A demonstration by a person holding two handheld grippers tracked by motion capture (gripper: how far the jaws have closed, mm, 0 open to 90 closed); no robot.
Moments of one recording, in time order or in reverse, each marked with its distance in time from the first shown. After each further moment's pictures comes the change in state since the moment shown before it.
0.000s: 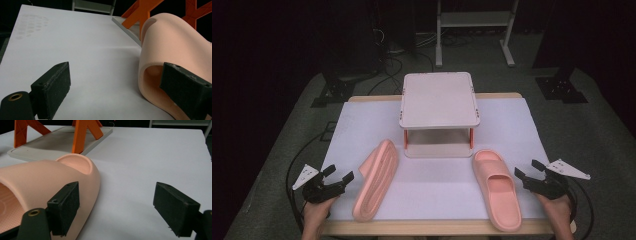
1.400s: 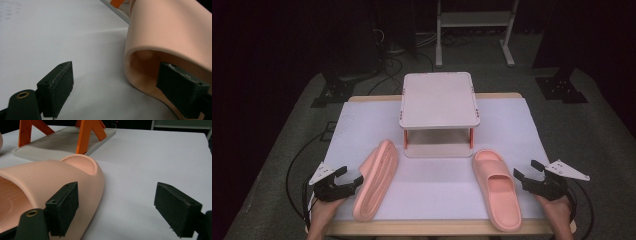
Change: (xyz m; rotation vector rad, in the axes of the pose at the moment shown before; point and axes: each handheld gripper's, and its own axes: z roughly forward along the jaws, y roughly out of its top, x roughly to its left) left arm -0.018 0.000 0.022 0.147 -0.045 0.091; right arm 0.005 0.000 -0.002 -0.008 0.012 -0.018
